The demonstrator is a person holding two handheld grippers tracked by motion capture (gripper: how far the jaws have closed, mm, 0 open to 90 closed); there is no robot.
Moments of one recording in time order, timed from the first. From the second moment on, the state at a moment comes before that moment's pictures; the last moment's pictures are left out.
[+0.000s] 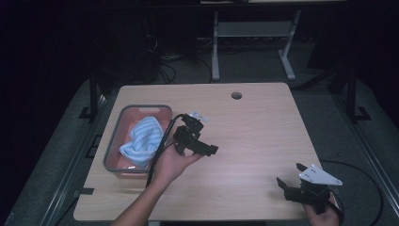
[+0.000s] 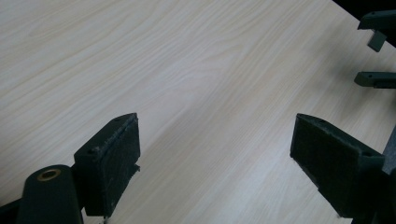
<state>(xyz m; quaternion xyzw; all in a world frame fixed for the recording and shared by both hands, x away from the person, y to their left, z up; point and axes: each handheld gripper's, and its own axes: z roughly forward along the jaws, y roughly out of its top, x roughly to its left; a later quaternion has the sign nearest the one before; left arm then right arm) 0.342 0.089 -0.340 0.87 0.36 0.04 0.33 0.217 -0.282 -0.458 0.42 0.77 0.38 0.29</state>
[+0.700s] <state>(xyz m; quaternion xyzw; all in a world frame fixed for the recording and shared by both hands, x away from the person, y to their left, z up) 0.363 0.182 -0.327 0.84 0.43 0.04 0.32 0.216 -0.277 -0.457 0.42 0.78 0.37 0.29</state>
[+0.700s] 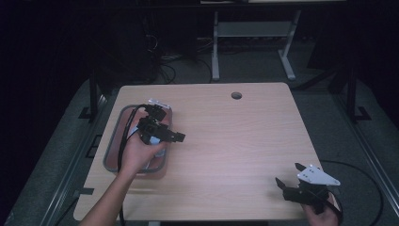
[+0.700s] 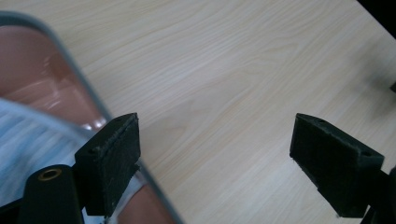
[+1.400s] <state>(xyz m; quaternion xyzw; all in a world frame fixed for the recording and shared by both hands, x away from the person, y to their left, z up) 0.367 0.256 -0.349 0.80 0.52 0.06 0.29 0.216 -0.275 -0.457 0.41 0.78 0.37 0.29</state>
